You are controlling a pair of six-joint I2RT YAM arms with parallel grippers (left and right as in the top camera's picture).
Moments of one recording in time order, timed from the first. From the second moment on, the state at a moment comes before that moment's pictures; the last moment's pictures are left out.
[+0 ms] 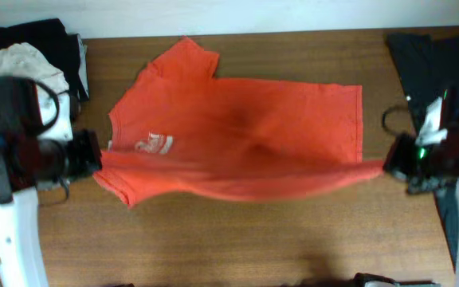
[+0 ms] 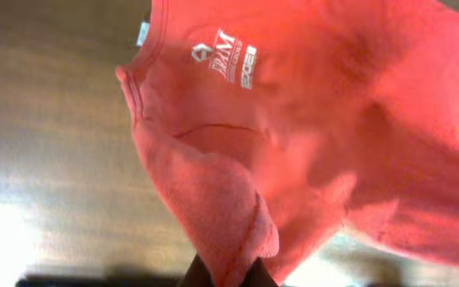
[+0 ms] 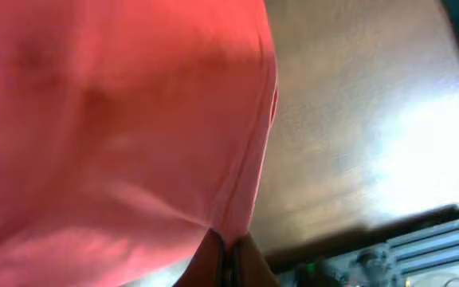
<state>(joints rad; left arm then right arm) 0.15 1.35 1.78 -1.61 0.19 -0.13 -0.22 1.24 1.51 -1.57 -0.14 0.30</state>
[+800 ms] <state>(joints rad) 0.15 1.51 1.23 -0.94 0.20 -0.31 -0.22 1.34 1.10 -1.15 -0.13 0.50</state>
